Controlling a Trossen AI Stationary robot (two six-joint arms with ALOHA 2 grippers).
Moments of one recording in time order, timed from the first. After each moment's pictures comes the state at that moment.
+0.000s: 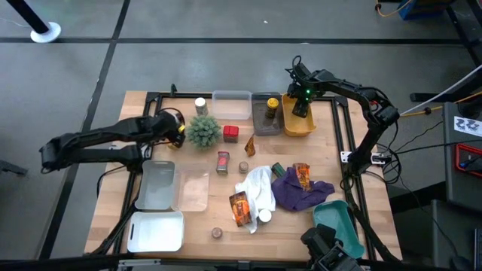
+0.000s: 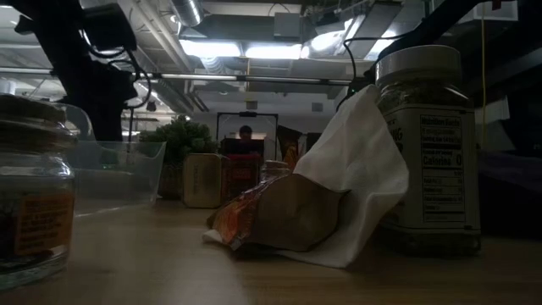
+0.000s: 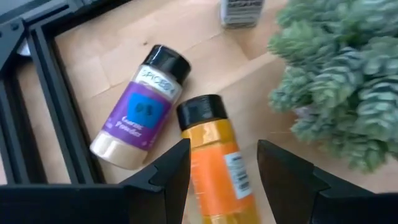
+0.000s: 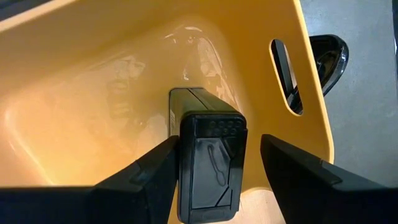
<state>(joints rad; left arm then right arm) 0.42 0.80 0.54 -0.82 -0.42 -0.54 -0.90 1.75 1.27 -0.84 0.09 -0.57</state>
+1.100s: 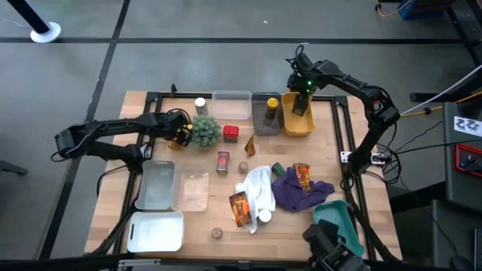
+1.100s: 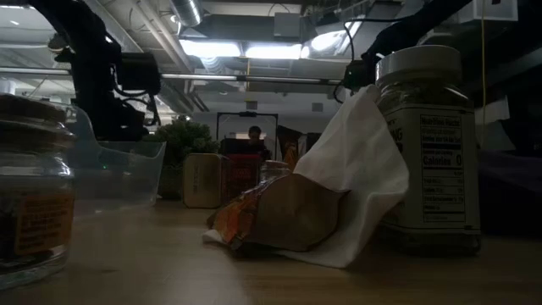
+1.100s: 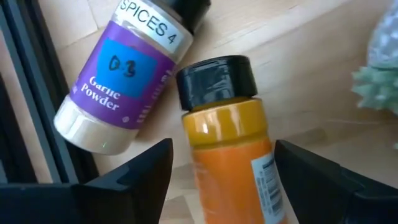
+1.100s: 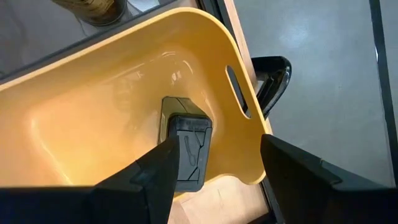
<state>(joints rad) 0.55 1.15 0.54 -0.72 -0.34 -0.58 -0.90 1.74 1.45 -0.98 0.09 -0.57</state>
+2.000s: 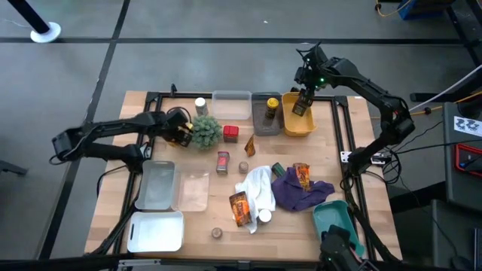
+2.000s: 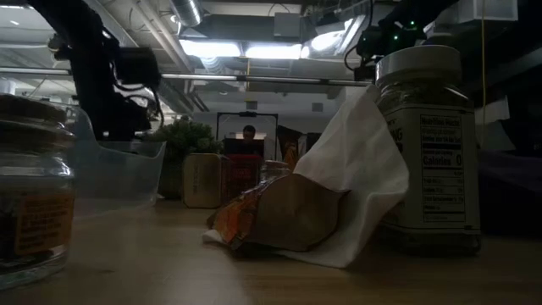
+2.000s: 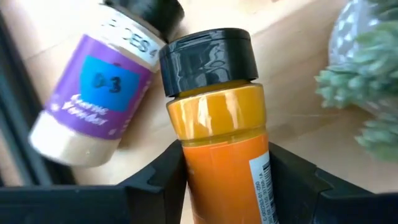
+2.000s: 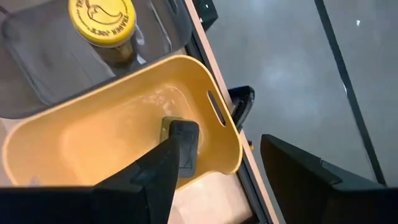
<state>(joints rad) 0.57 1.09 0.56 -0.73 -0.26 -0.52 -0.90 1.55 1.45 -0.97 0.02 -0.56</state>
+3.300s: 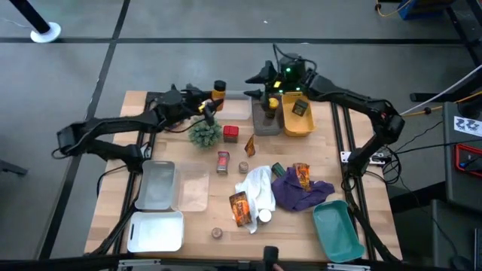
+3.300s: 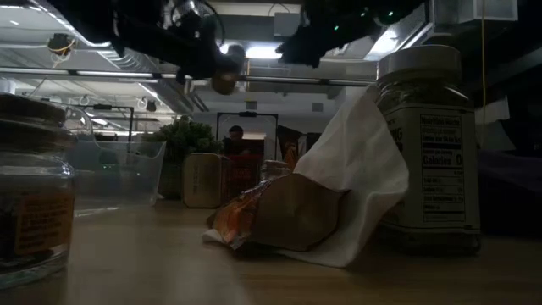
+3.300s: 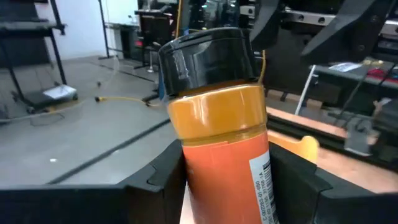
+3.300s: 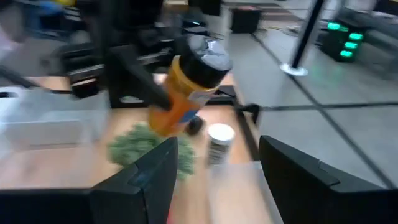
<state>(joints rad) 0.48 1.18 0.65 0.46 -0.13 -0.04 -0.56 1.64 1.45 -0.14 -0.41 -0.21</state>
